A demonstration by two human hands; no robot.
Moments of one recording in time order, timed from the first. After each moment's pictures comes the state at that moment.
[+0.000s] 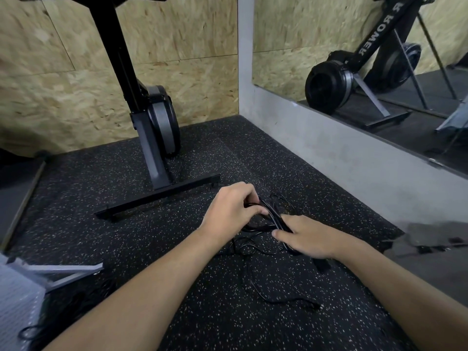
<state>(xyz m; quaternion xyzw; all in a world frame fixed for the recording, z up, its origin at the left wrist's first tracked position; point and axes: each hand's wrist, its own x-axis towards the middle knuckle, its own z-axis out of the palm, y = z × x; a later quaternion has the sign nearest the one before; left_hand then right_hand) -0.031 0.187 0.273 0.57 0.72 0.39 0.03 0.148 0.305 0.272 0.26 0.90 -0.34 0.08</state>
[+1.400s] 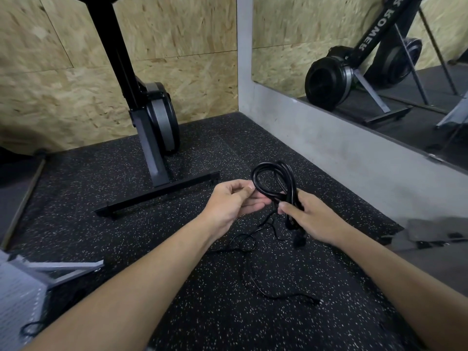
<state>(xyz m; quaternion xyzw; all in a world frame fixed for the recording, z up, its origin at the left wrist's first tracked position) -0.023 0.192 0.282 0.27 0.54 0.66 0.45 0.154 0.317 0.272 0.25 0.87 -0.39 -0.15</state>
